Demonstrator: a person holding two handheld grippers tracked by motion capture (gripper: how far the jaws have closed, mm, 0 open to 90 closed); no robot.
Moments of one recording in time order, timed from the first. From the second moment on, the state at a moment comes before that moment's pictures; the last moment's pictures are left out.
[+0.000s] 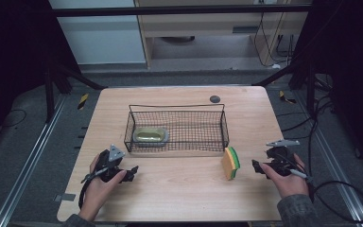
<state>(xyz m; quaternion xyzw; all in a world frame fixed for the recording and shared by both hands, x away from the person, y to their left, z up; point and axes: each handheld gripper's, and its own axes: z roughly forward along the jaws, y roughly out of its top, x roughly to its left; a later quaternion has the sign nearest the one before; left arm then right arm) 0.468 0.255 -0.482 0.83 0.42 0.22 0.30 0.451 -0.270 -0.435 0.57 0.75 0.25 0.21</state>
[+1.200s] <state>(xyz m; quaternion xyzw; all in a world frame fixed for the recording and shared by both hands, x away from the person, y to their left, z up) 0.487 0.264 -0.509 0.83 0.41 0.18 0.34 0.481 -0.173 -0.380 0.51 0.82 0.22 0.14</state>
